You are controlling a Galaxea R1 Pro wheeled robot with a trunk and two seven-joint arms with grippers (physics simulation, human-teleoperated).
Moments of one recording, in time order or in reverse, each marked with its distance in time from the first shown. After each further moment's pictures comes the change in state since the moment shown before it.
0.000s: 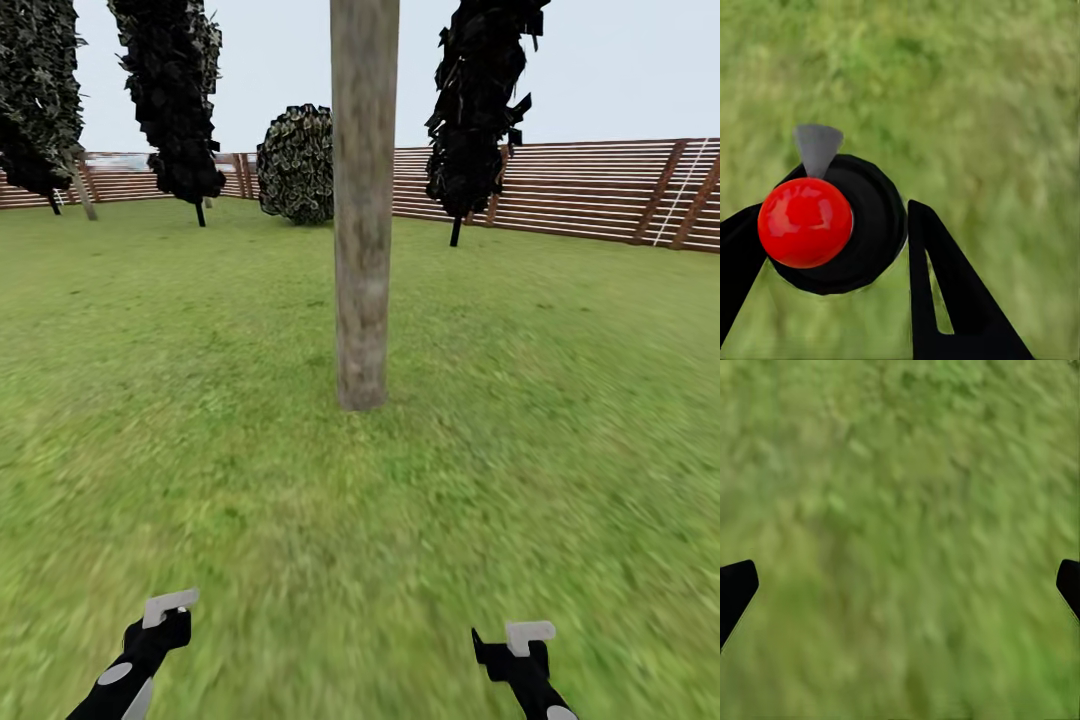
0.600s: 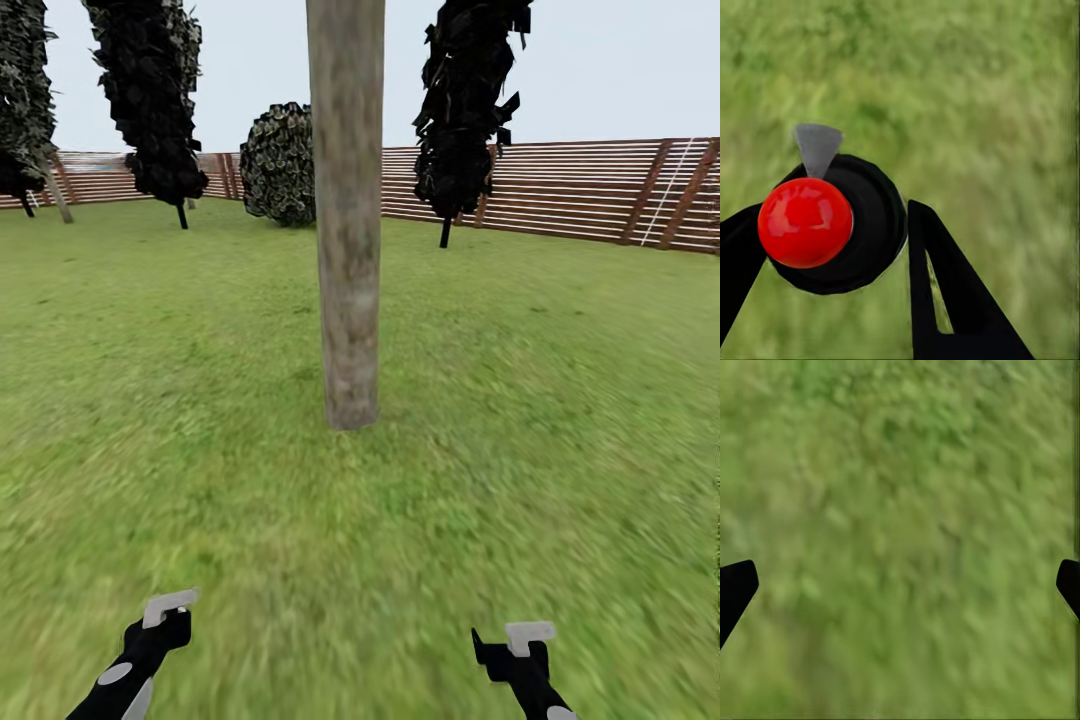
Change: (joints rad) left arm 0.000 0.000 0.000 0.000 0.000 0.002 0.000; right arm 0.000 0.000 0.000 0.001 0.000 0.000 0.000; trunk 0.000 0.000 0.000
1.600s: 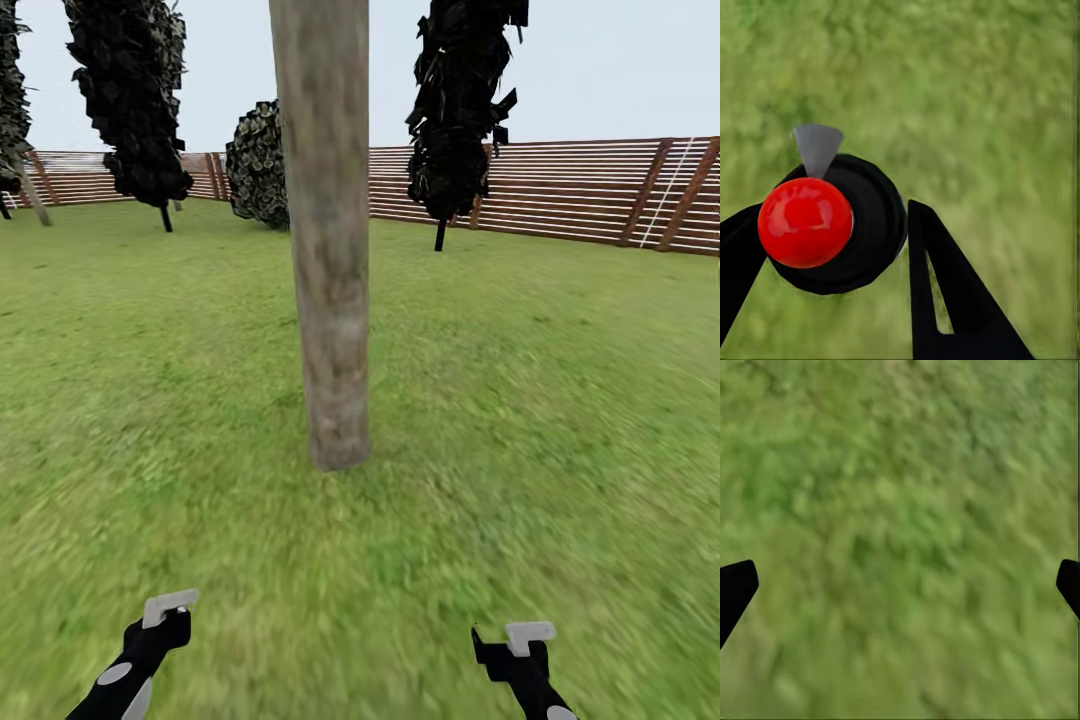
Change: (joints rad) left arm 0.000 0.001 0.000 0.000 0.000 -0.001 0.001; right arm 0.000 0.000 0.000 -0.001 0.000 0.000 0.000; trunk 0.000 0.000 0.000
